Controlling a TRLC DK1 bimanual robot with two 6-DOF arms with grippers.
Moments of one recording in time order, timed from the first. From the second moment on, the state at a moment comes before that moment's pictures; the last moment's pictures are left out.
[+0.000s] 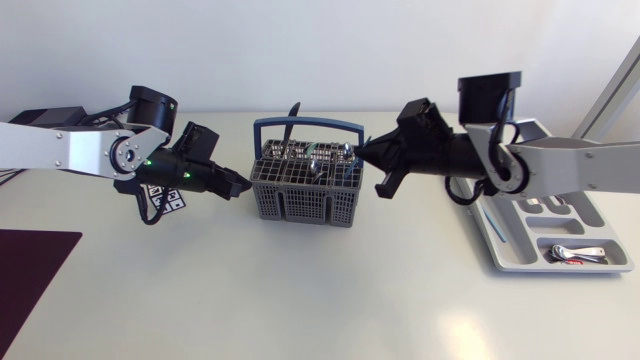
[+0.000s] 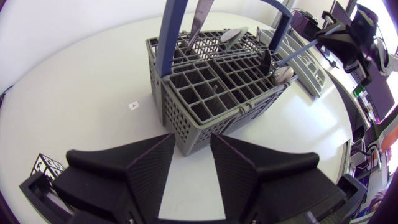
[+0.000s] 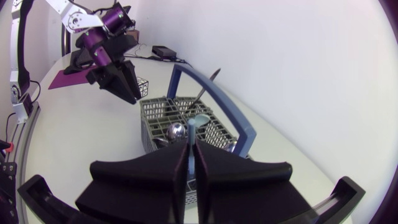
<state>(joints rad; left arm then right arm) -0.17 1.72 1.01 -0.16 0.45 0.24 0.30 1.57 0.90 0.23 -0.56 -0.45</state>
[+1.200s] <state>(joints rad) -0.18 1.72 1.00 -0.16 0.45 0.24 -0.46 1.73 1.32 -0.88 -0.54 -0.82</state>
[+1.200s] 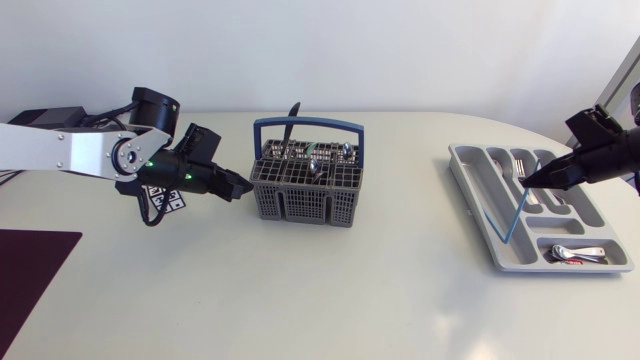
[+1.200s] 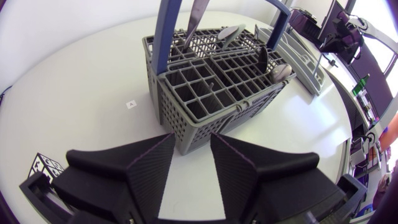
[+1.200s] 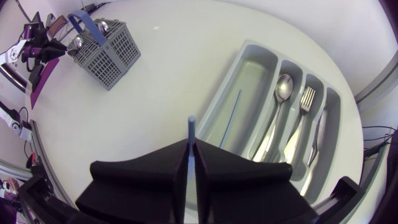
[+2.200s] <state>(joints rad) -0.21 1.58 0.97 -0.14 0.43 0.25 -0.41 2.18 1.56 -0.59 -0.52 -0.63</state>
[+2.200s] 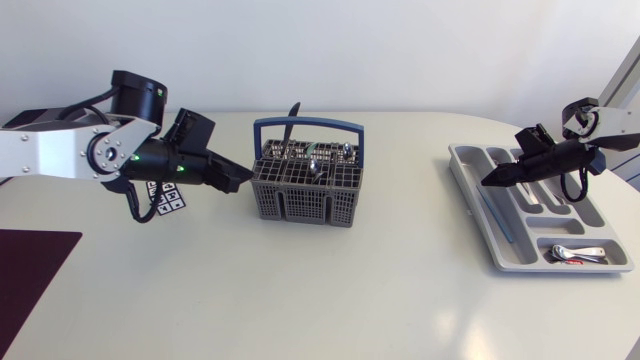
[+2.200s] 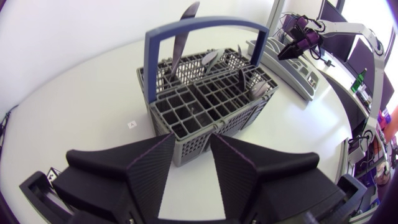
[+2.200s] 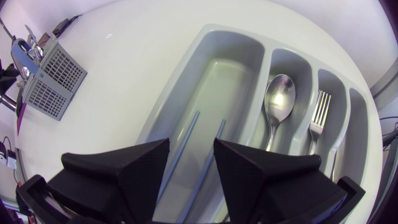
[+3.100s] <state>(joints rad) -0.76 1.64 0.90 0.11 -0.21 0.41 -0.24 1.77 1.05 -0.42 -0.52 -0.64</state>
